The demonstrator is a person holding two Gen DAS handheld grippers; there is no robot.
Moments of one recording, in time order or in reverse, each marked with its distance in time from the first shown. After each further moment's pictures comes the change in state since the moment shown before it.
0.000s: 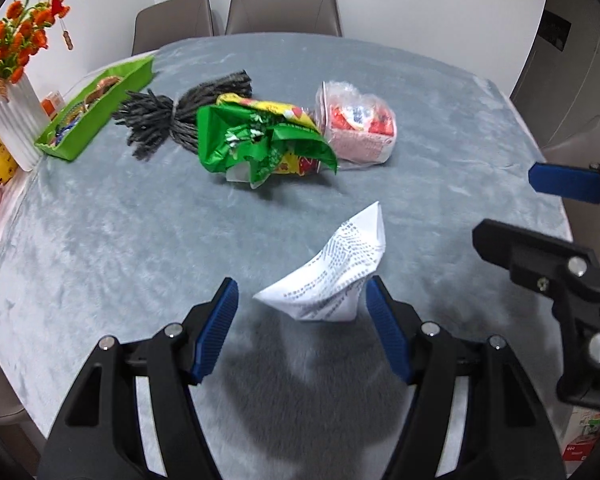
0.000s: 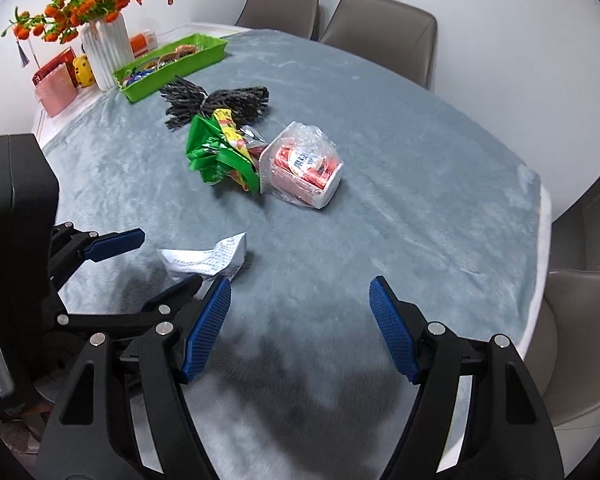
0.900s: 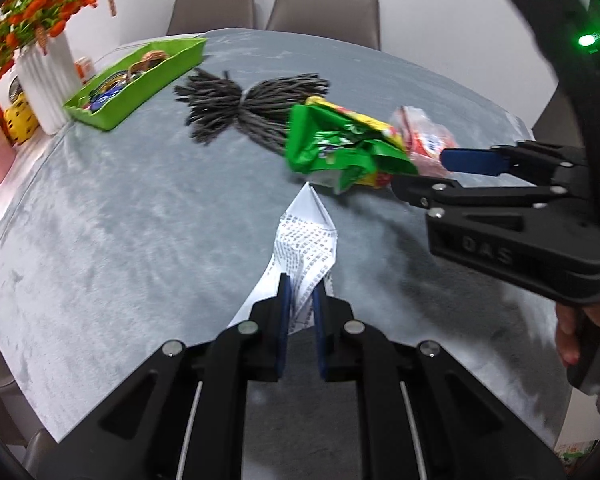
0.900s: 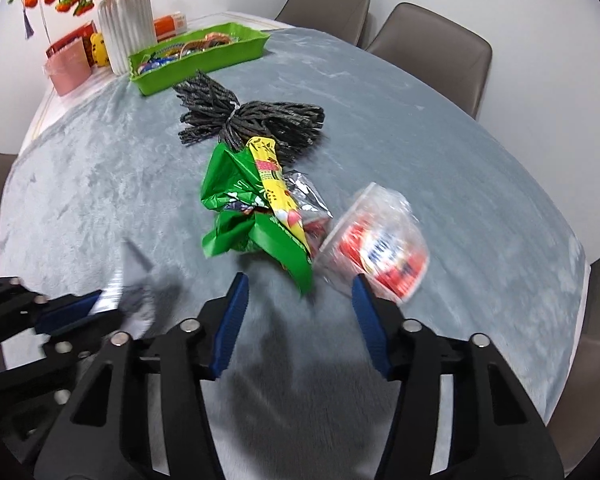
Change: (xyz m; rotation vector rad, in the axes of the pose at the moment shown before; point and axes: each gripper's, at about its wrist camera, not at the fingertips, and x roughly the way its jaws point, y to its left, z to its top) left arm -0.017 0.068 -0.003 -0.139 -0.016 0.004; right arm 0.075 0.045 0.063 -0.148 -0.016 0.031
